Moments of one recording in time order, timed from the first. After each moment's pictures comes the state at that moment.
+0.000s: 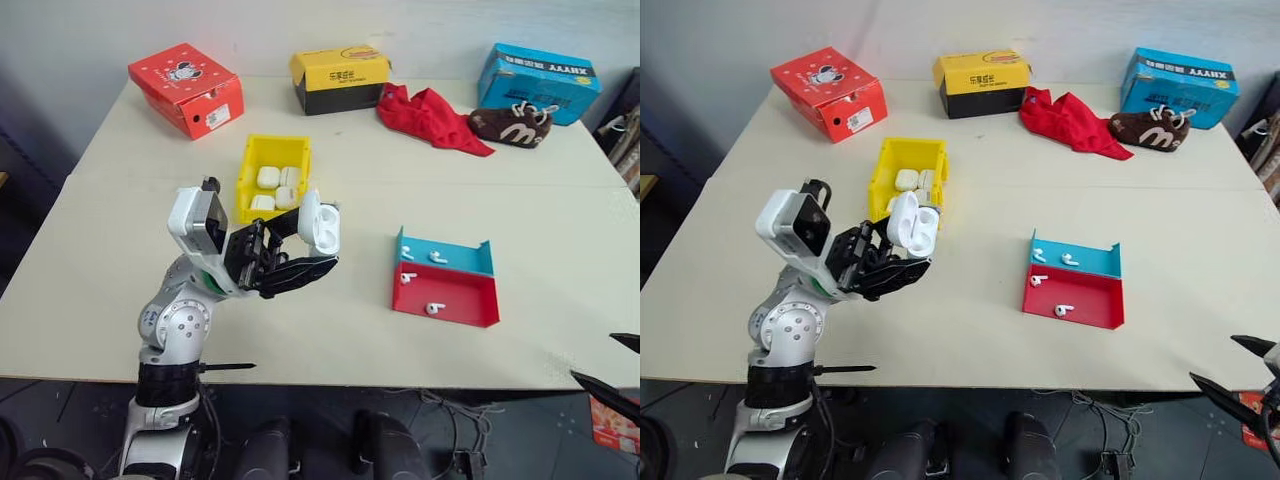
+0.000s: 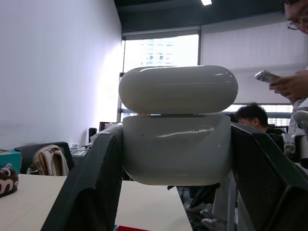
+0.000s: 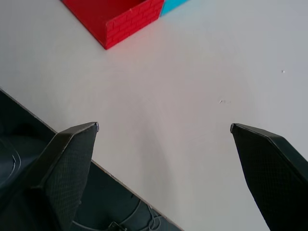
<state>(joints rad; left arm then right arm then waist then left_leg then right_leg) -0.48 0.22 0.10 -0.18 -0.84 0.39 -1.17 0.57 -0.84 -0.83 -0.28 0.46 0.25 1.07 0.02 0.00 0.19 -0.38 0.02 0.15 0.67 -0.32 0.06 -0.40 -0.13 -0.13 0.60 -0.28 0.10</state>
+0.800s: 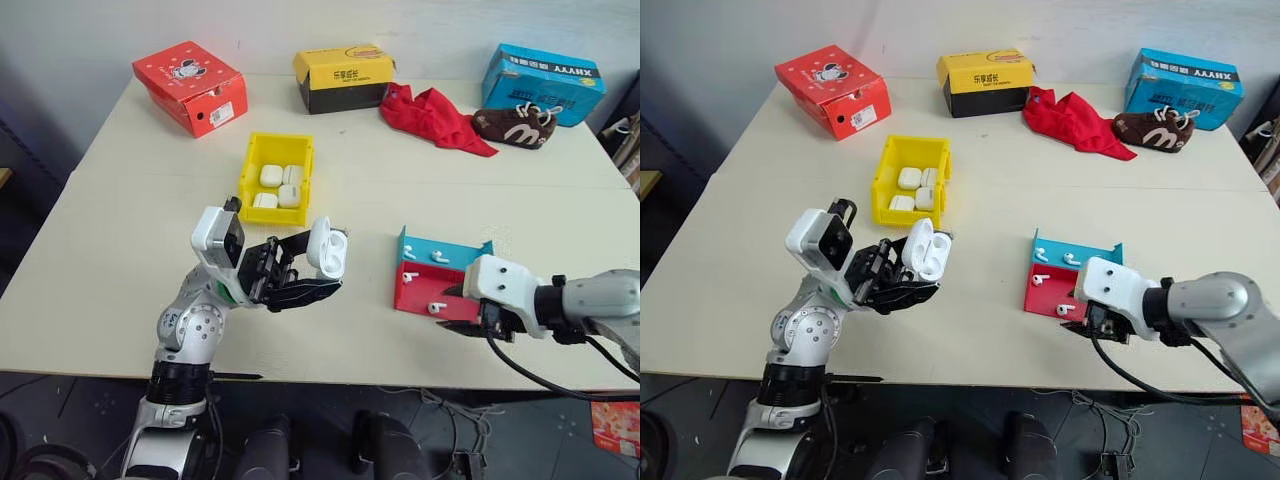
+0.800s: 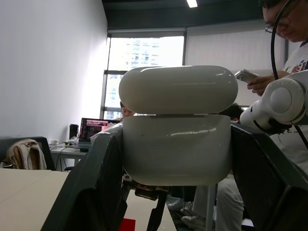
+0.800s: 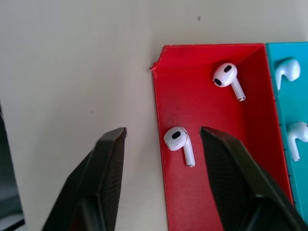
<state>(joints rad) -0.45 0.24 0.03 -0.11 -0.82 0.34 -1.26 -0.23 -1.17 0.10 -0.44 0.34 0.57 1.00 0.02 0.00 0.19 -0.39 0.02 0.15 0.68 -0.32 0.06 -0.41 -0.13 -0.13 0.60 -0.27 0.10</state>
